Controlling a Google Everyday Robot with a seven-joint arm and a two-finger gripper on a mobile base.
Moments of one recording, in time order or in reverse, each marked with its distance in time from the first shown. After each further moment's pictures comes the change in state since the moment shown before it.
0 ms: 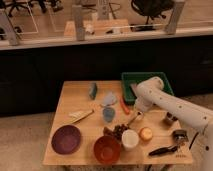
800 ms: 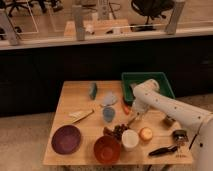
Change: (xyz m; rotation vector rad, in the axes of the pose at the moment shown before) arm -0.016 -0.006 0.022 -0.033 -0.013 -0.010
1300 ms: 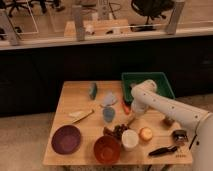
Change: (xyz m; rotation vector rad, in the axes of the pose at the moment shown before) arm -0.005 -0.001 0.006 -0.018 -0.010 -0.003
